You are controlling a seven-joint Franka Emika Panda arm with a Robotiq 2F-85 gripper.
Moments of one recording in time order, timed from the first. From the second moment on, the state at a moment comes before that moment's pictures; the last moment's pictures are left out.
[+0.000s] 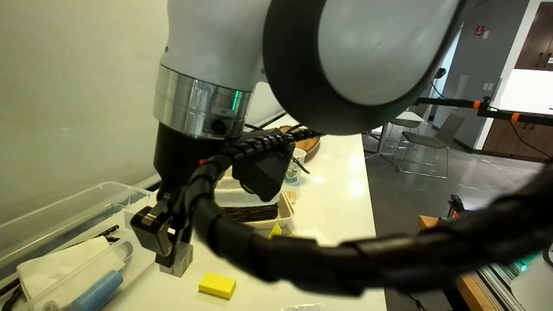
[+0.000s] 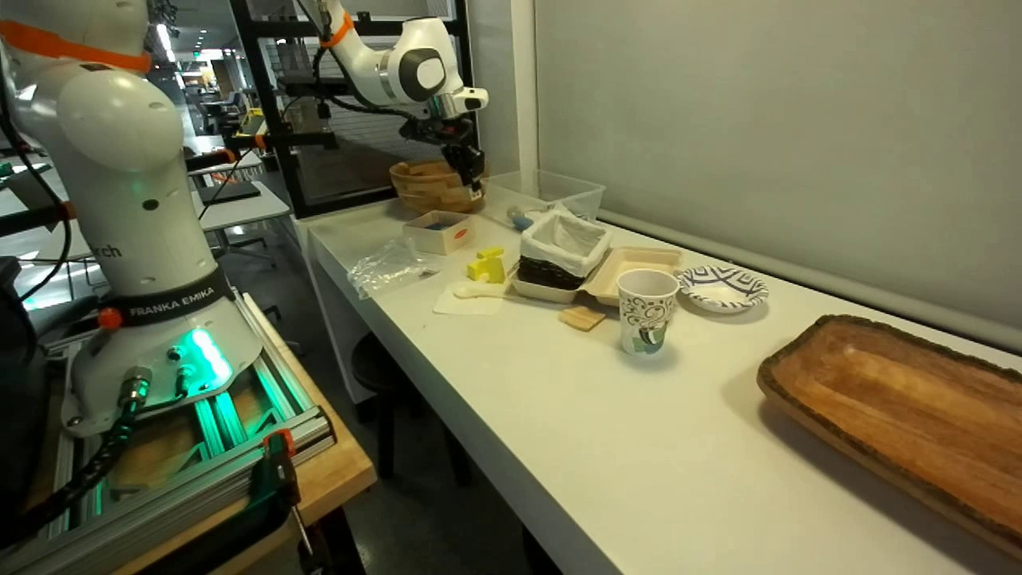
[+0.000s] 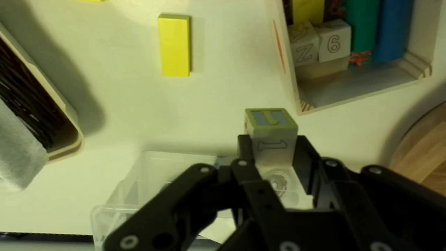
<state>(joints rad) 0.22 0.25 0.01 -2.24 -0.09 2.76 0.27</state>
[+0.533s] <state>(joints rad) 0.16 0.33 0.01 -2.25 -0.06 2.87 0.21</state>
